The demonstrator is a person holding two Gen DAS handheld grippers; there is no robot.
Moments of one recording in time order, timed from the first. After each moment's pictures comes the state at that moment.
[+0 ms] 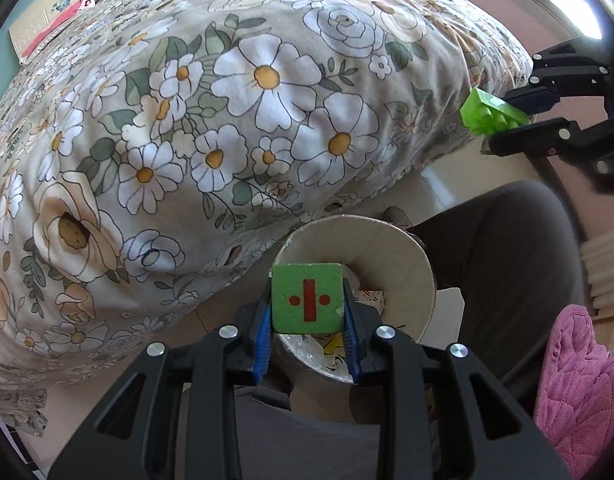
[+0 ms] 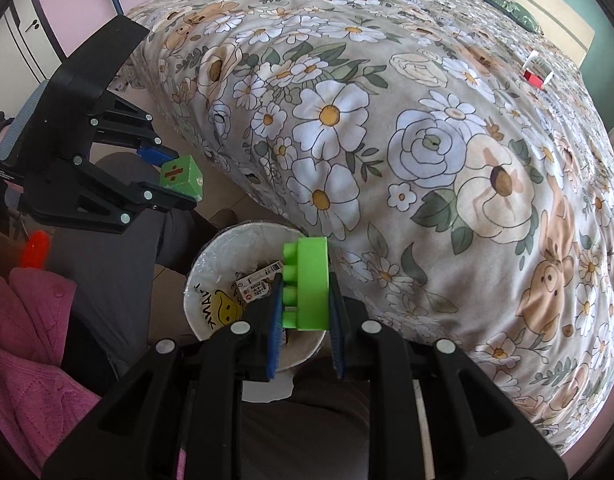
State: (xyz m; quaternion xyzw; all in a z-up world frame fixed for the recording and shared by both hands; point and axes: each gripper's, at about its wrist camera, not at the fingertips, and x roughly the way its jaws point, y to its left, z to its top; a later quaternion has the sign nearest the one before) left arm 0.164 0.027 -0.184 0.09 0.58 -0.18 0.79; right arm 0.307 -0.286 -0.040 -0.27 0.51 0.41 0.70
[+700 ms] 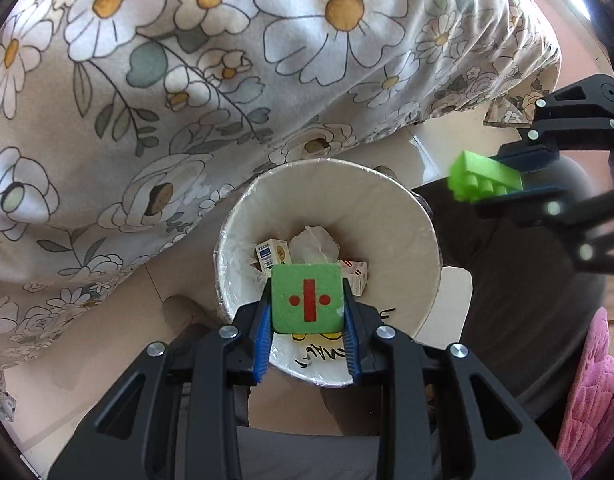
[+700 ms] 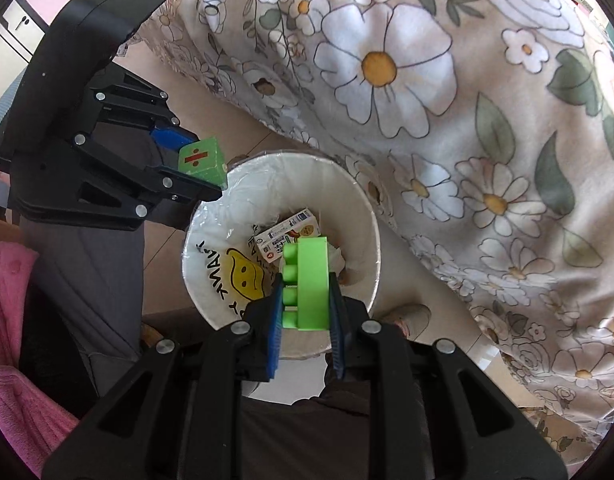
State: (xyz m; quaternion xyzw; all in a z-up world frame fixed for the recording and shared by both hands) left arm 0.174 0.014 -0.281 0.05 0.64 -0.19 0.74; right arm 0.295 -0.274 -0.153 -0.27 0.59 0.41 0.64
